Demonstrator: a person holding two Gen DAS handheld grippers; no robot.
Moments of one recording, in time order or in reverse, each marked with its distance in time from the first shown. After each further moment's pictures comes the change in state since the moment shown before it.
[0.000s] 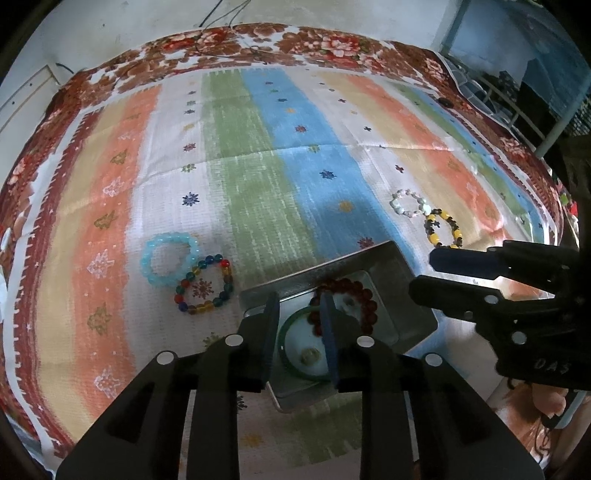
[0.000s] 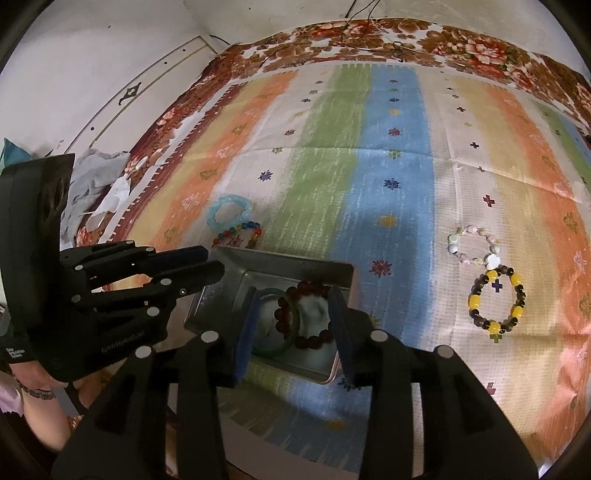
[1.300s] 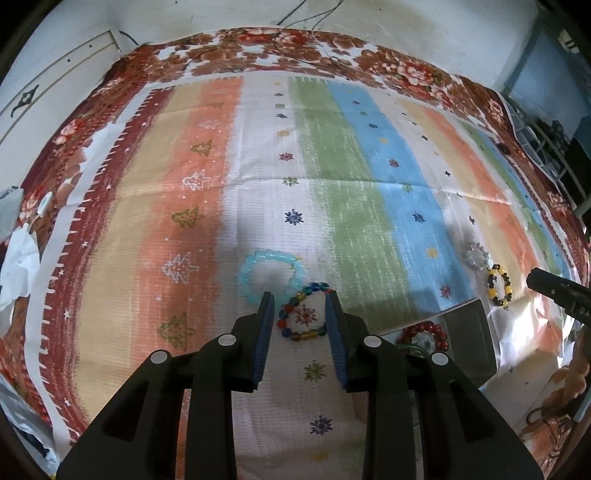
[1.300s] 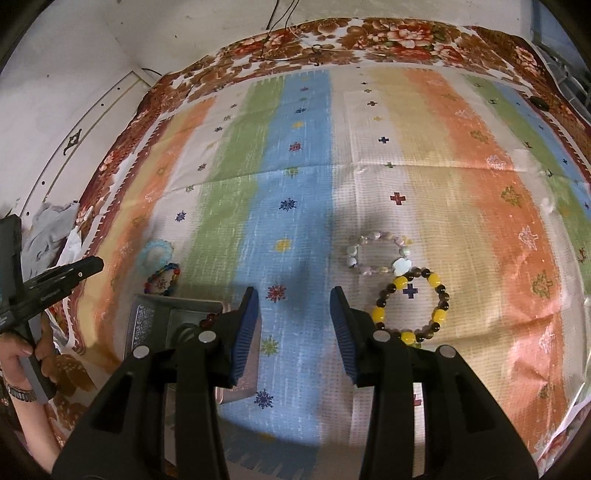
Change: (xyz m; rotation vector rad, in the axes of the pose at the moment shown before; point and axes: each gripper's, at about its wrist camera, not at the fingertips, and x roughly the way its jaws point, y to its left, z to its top) left arm -0.015 0.092 0.019 -0.181 -0.031 0.116; right arm -0.020 -0.086 0.017 0.174 -0.040 -0.137
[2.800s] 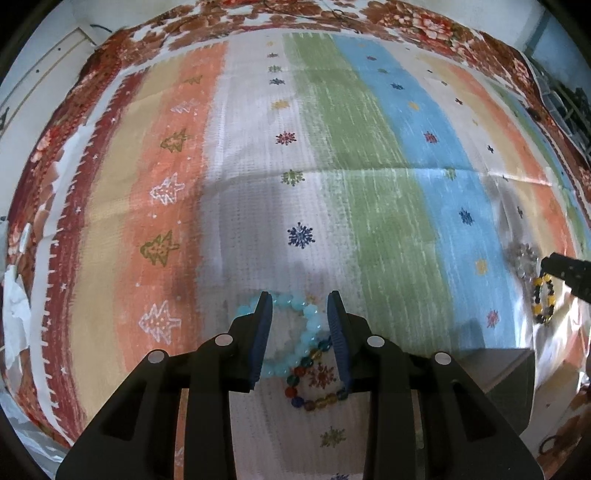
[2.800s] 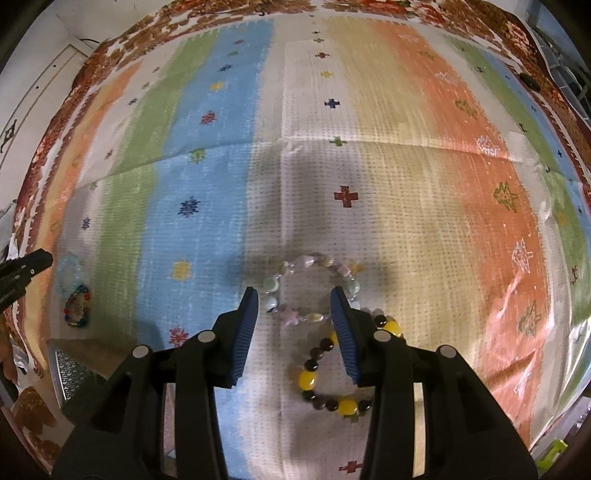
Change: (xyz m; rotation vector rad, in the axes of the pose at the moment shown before) left arm 0.087 -0.008 0.060 0.059 0.184 0.073; right arm 0.086 -0.055 0.053 0.045 0.200 -0.187
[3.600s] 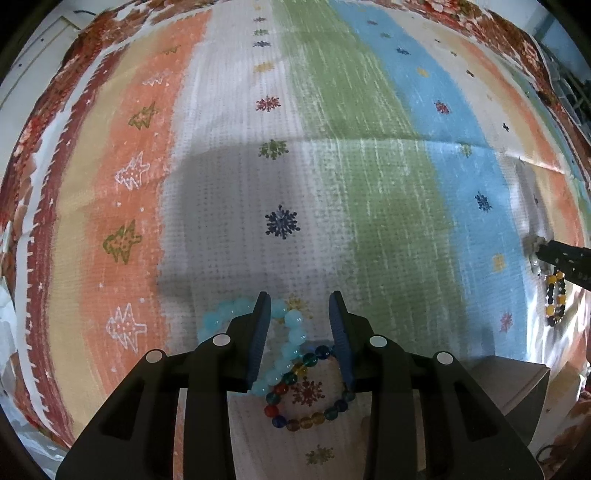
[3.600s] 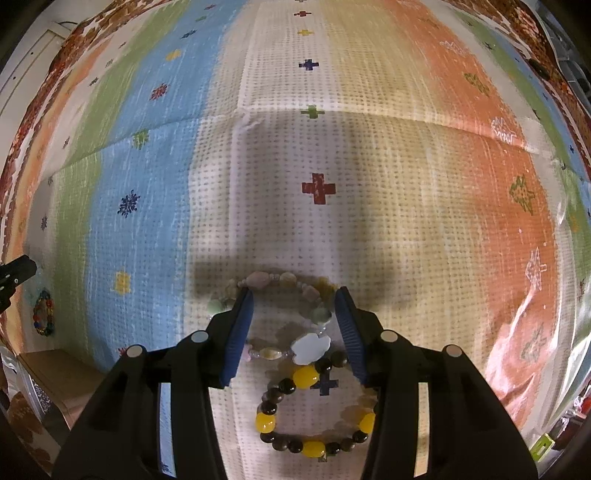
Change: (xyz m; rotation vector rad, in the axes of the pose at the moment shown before) left arm 0.039 -0.014 0.004 0.013 0.116 0.003; right arm 0.048 -0.023 0.023 -0.004 0.113 -0.046
